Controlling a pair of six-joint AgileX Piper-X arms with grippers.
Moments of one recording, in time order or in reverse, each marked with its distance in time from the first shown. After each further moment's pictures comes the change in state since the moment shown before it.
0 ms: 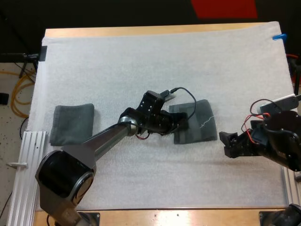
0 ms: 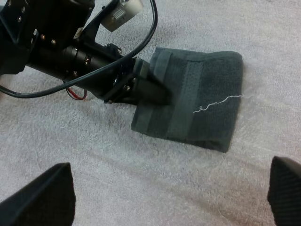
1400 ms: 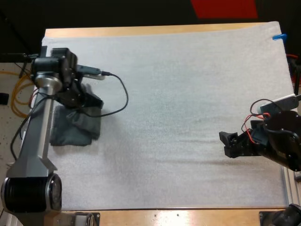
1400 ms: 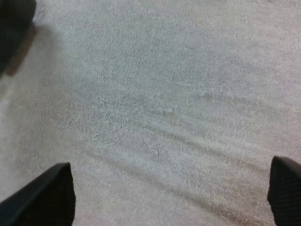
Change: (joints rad) left arm 0.591 -0.184 -0.476 1.170 -0.561 1.069; right arm 0.000 0.000 0.000 0.000 0.000 0.000
